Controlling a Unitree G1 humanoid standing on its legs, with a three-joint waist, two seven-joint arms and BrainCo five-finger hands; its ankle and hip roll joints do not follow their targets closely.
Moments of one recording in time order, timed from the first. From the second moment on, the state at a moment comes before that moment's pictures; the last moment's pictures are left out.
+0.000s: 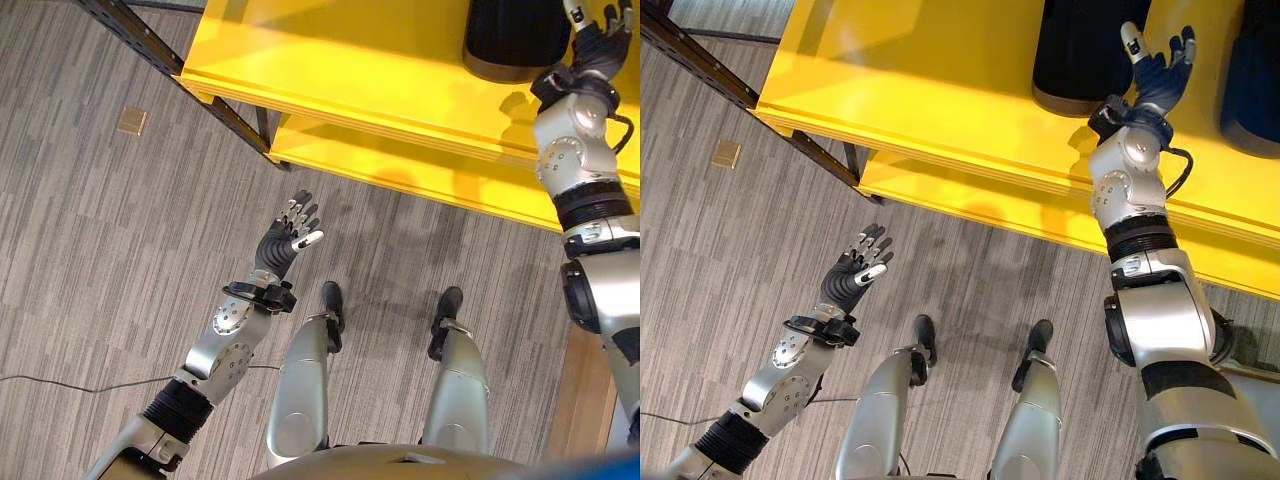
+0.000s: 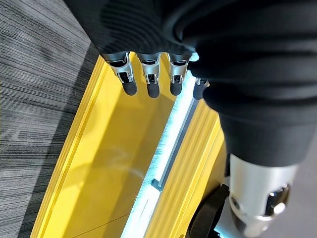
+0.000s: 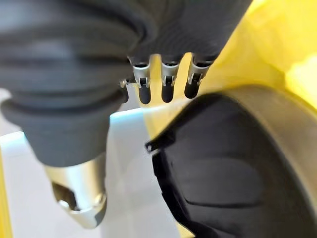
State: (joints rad) left arm -0.13 0.53 -0.43 -0.04 -0.84 -0.21 0.09; right arm -1.17 -0.55 0.17 0.84 0.85 -0.22 -0.51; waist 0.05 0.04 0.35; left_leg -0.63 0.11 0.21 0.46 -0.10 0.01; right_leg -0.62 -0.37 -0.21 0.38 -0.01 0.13
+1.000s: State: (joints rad) left arm -0.11 0.56 -0.43 -0.05 -0.84 -0.21 0.09; right arm -1.13 -0.48 0.22 0.77 0.85 -0.22 -0.50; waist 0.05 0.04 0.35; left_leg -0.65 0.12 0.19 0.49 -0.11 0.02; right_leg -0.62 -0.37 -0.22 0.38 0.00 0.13
